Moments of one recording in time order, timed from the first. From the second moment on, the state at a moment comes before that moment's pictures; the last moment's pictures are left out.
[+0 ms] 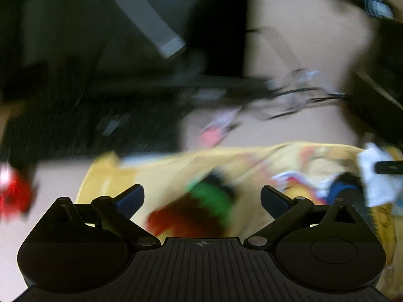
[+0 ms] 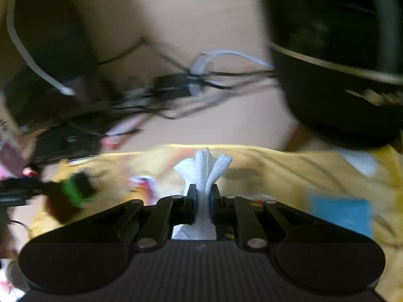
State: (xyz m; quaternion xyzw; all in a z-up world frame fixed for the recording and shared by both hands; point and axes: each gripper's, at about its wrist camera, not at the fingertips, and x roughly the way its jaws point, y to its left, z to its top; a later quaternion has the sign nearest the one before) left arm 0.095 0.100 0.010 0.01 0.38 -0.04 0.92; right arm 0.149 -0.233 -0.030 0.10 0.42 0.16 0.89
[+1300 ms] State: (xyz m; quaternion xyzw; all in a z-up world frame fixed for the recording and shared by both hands) left arm 0.091 -0.027 -0.060 0.02 0.51 -0.29 0.81; right arm 0.163 -0.235 -0.069 0.09 0.46 0.16 0.87
